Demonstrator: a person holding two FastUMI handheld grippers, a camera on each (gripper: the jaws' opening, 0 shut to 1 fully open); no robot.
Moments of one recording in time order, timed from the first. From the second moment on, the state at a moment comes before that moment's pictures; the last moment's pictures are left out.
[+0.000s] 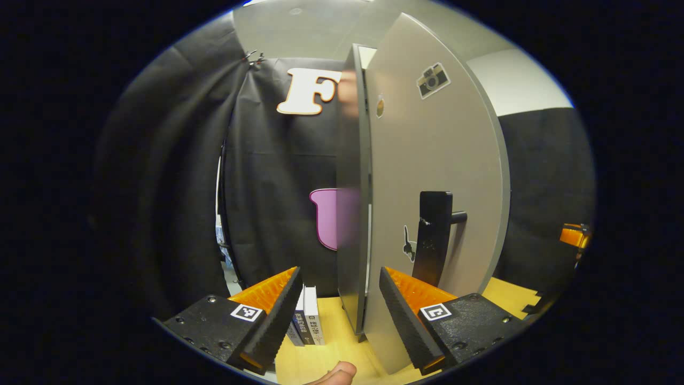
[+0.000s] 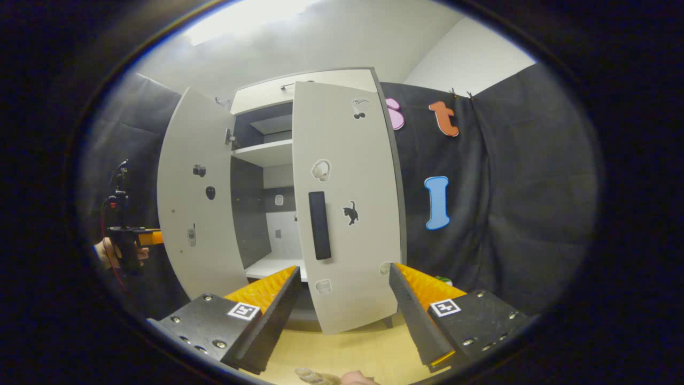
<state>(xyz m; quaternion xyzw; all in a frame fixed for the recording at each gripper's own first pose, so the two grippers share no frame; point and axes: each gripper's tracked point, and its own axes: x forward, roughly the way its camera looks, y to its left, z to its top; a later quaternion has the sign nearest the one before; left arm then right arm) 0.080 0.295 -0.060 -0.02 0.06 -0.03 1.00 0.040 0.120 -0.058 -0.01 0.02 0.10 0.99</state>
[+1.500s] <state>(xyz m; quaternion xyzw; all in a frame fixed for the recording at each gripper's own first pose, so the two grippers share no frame) 0.092 0.223 -0.057 0.00 0.08 0.13 0.99 -0.052 0.032 -0.077 -0.01 0.03 0.07 1.00</state>
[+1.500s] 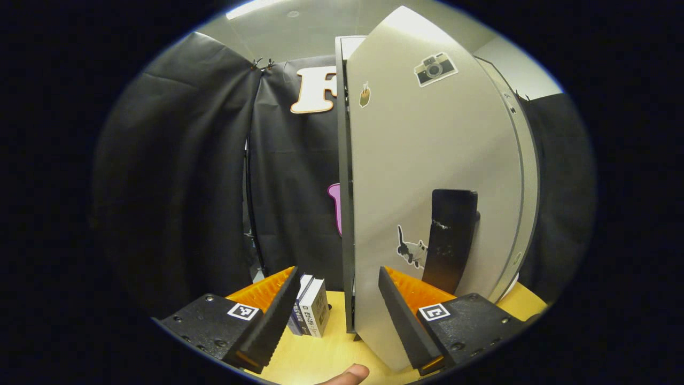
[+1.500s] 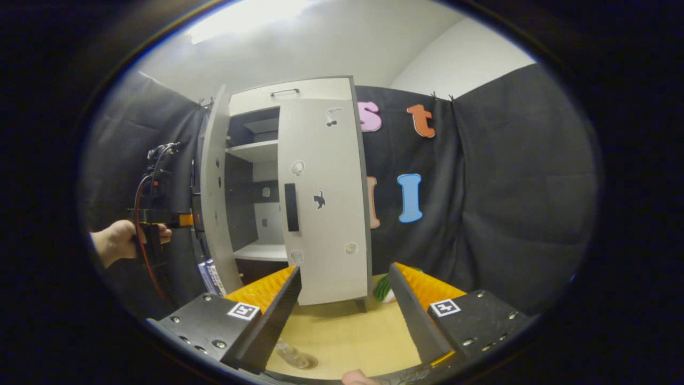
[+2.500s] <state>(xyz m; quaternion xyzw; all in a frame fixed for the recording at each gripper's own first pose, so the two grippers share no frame) 0.099 0.186 -0.074 -0.01 0.09 0.12 0.99 -0.078 -0.019 -0.079 0.00 0.03 0.05 1.00</state>
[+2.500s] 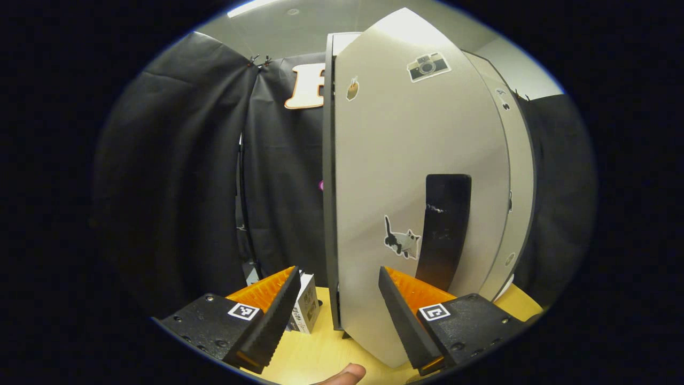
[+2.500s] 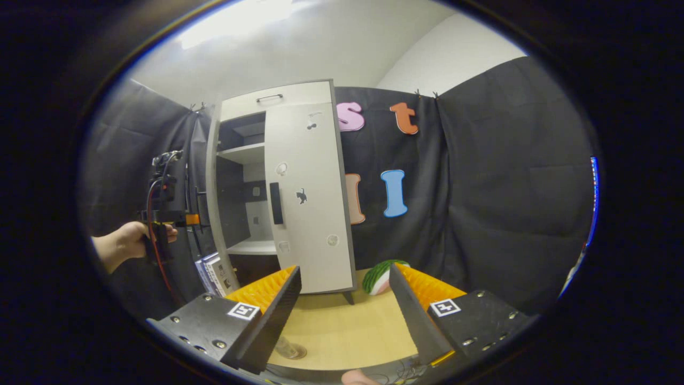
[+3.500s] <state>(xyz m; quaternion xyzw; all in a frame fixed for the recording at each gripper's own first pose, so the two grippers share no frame) 0.024 0.122 -0.050 0.01 0.06 0.09 0.99 -0.067 -0.011 -0.058 0.00 0.01 0.08 1.00</state>
